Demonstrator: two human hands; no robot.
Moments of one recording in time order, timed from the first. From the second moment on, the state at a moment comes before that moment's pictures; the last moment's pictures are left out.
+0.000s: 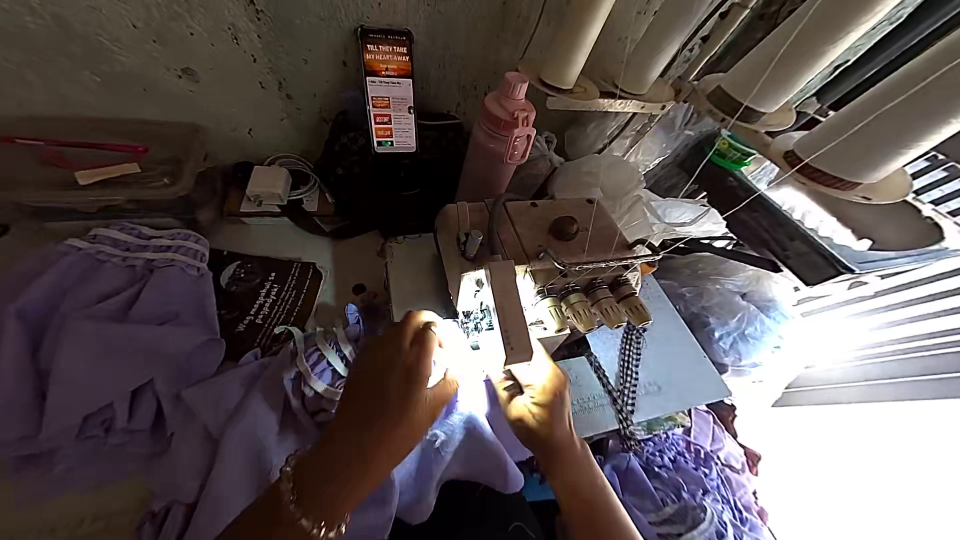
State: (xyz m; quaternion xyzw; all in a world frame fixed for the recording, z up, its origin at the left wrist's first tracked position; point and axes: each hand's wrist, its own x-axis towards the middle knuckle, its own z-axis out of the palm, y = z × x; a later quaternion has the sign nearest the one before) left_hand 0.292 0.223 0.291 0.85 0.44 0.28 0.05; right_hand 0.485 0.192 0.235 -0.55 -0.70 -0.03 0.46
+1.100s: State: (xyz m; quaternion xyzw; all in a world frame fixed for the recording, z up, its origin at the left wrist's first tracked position) left_hand 0.296 0.141 0.217 0.83 0.43 0.36 0.03; right_hand 0.462 0.119 0.192 -0.44 -0.40 0.53 0.60
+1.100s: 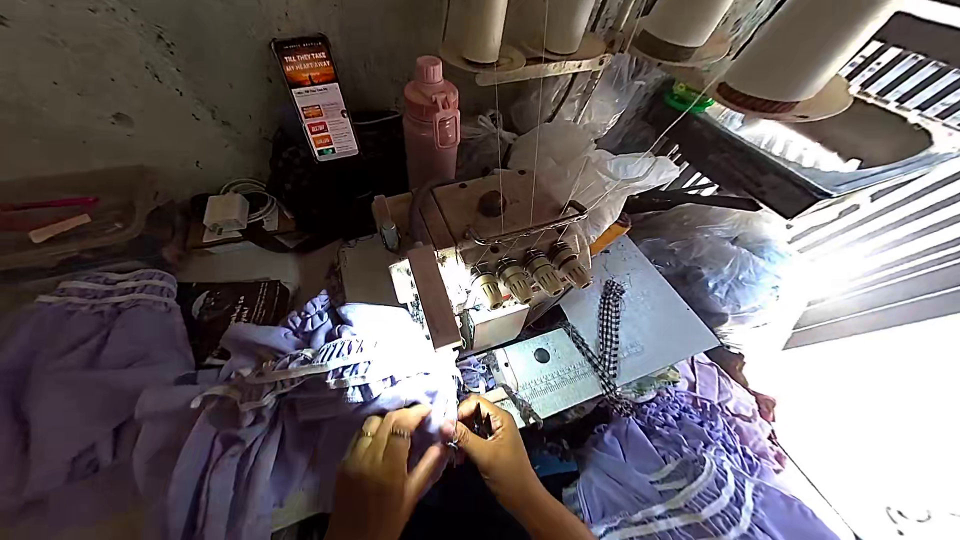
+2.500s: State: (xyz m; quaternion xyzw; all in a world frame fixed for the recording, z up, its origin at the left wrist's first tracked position) left_hand 0.327 0.173 0.267 0.82 0.48 0.31 -0.10; right_hand 0.459 0.194 0.223 -0.62 -0.52 0.20 0.55
